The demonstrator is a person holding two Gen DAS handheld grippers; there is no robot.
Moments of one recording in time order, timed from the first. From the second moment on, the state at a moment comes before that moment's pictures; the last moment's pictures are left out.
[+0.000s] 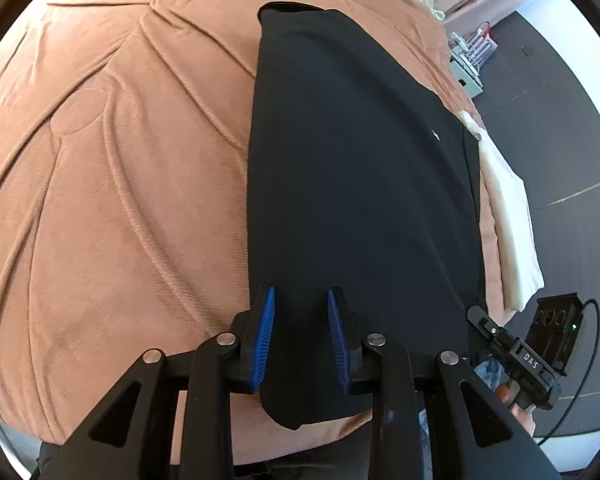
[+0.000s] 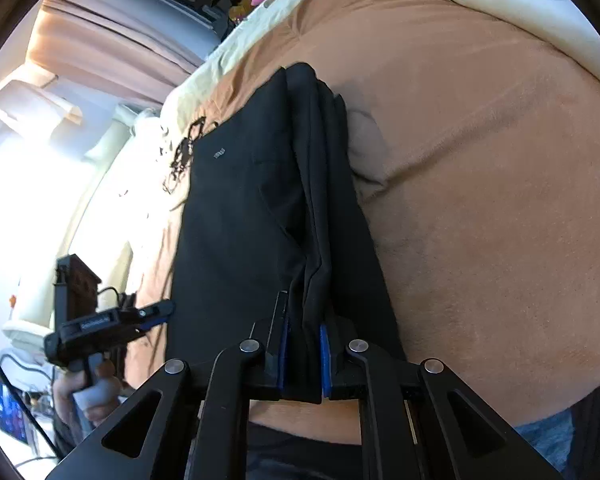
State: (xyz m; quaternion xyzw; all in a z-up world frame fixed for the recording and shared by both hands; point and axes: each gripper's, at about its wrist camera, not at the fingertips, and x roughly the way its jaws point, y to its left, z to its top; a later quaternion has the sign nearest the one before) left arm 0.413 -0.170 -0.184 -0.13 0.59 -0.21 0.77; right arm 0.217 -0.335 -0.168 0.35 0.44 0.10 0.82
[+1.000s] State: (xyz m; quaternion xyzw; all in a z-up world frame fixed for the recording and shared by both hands) left arm 0.545 -0.158 -0.194 -0.20 0.56 -0.21 0.77; right arm 0.360 -0.363 -0.150 0.32 0.48 0.12 0.81
